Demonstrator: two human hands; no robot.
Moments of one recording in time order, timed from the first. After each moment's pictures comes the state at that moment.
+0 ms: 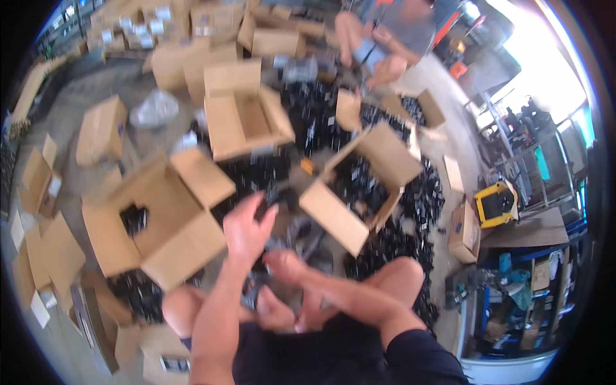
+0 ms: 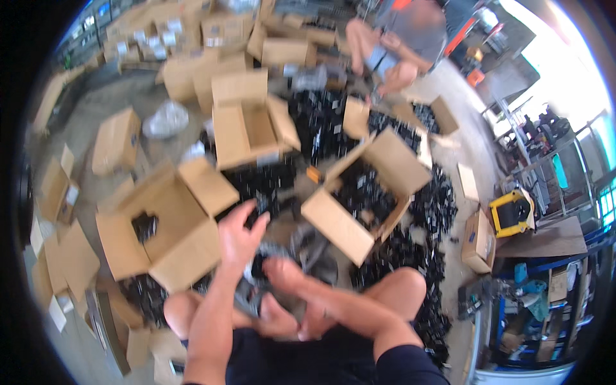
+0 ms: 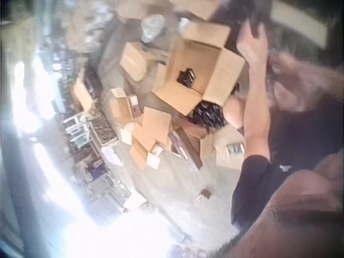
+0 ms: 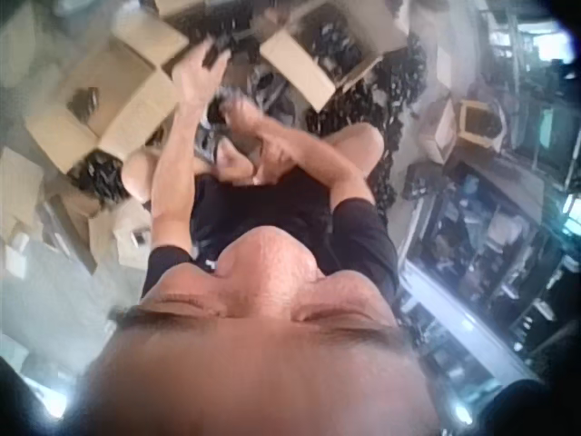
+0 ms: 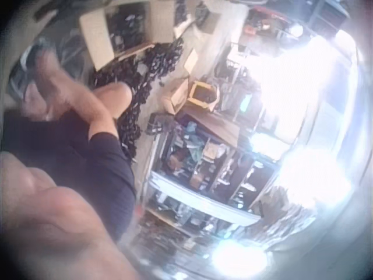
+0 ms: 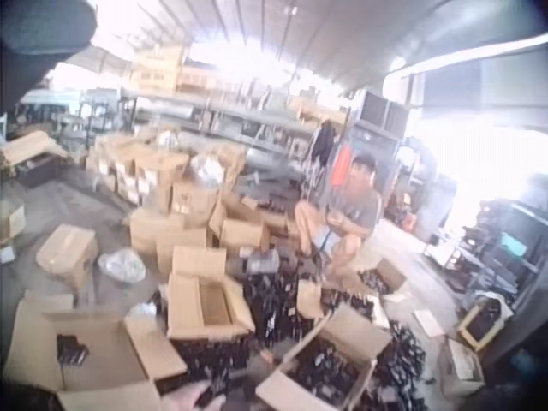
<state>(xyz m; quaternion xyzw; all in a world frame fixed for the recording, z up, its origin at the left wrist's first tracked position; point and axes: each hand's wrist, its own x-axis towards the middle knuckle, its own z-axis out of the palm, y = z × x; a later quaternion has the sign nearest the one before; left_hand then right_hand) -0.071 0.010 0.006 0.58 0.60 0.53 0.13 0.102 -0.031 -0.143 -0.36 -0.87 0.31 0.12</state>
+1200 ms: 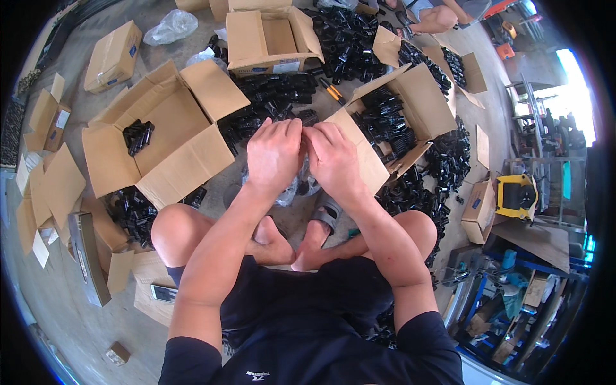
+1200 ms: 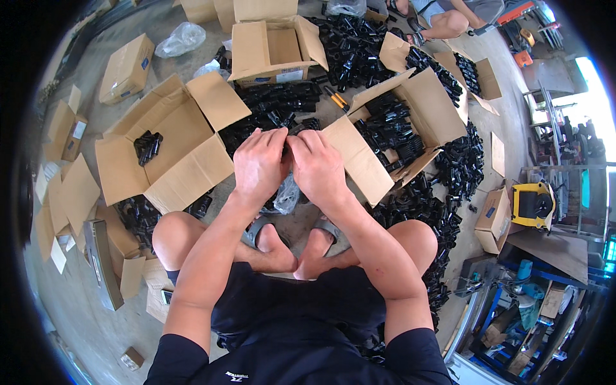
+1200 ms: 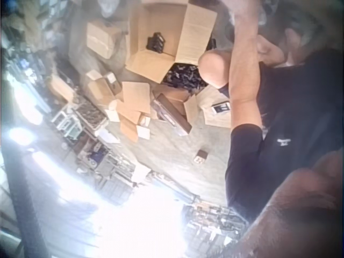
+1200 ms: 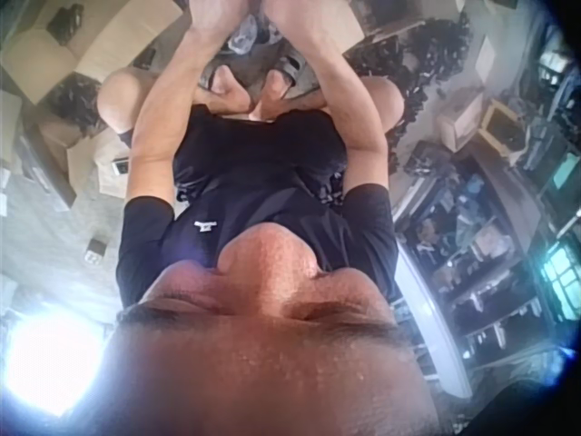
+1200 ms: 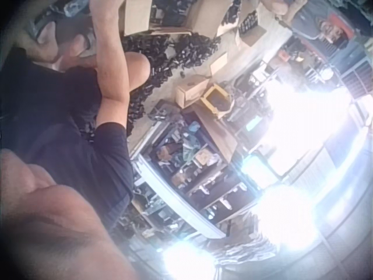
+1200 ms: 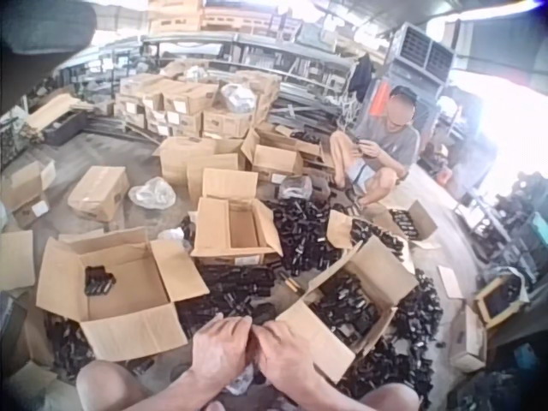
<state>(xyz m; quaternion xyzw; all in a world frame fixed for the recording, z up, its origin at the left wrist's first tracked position) -0.033 -0.006 0.002 0.71 0.61 0.36 0.00 0.114 0.025 0.018 -0.36 -0.87 0.06 0.34</state>
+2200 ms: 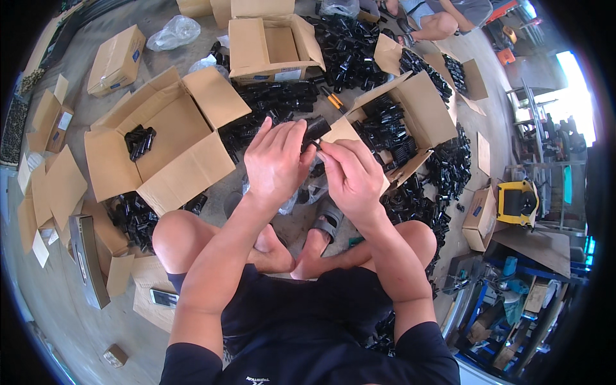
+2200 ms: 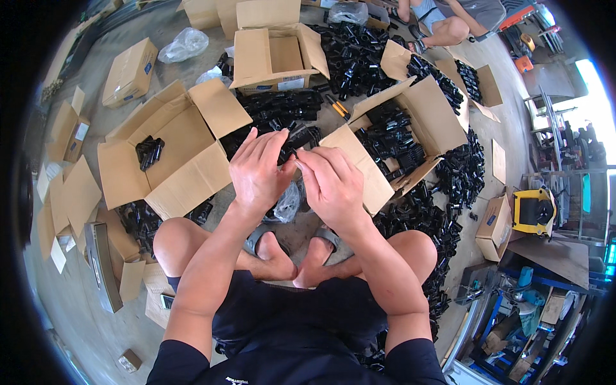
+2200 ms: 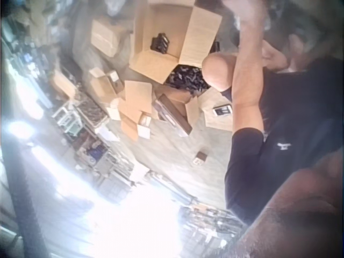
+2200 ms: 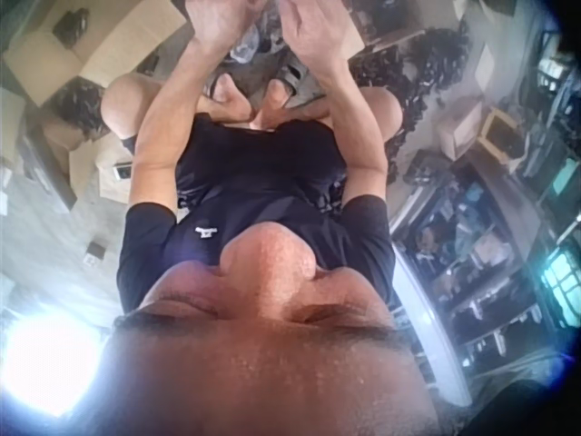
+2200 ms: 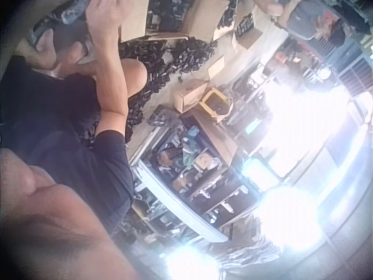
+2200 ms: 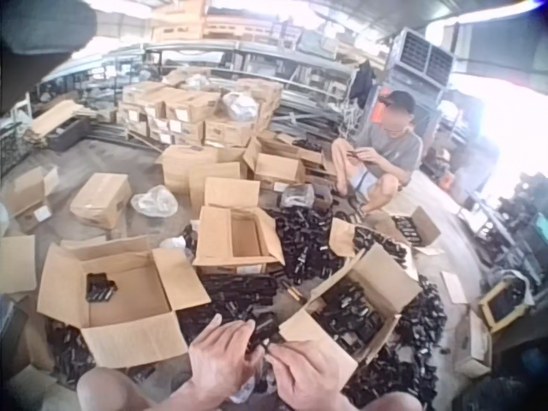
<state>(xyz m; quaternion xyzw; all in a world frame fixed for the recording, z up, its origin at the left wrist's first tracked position) -0.028 -0.006 0.023 0.66 0.58 0.46 -0.05 0.130 0.014 0.057 -0.31 -0.83 0.08 0.46</state>
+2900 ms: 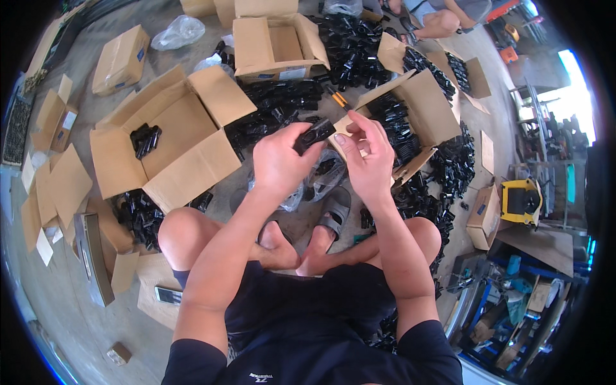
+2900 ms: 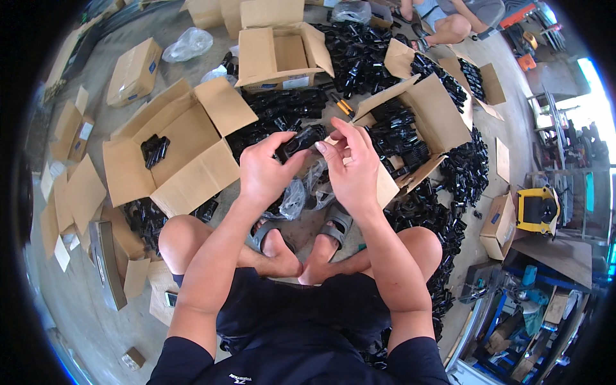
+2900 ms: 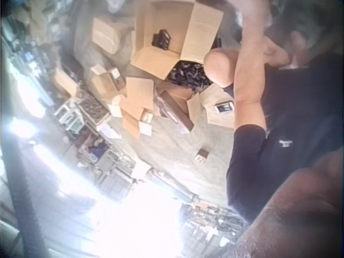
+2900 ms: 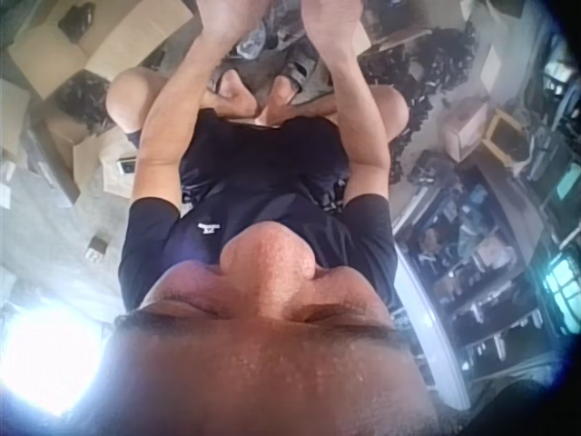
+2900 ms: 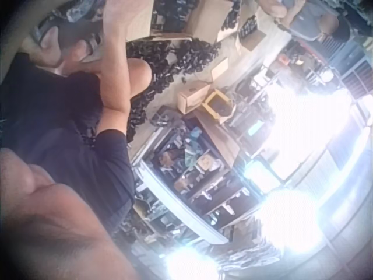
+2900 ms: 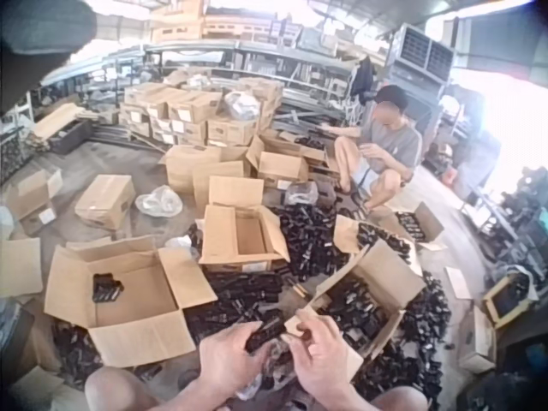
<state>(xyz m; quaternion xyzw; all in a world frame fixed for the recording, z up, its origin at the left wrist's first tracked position) -0.028 -0.011 0.028 0.58 0.63 0.46 0.22 0.142 0.026 0.041 -0.47 -0.69 0.35 0.42</state>
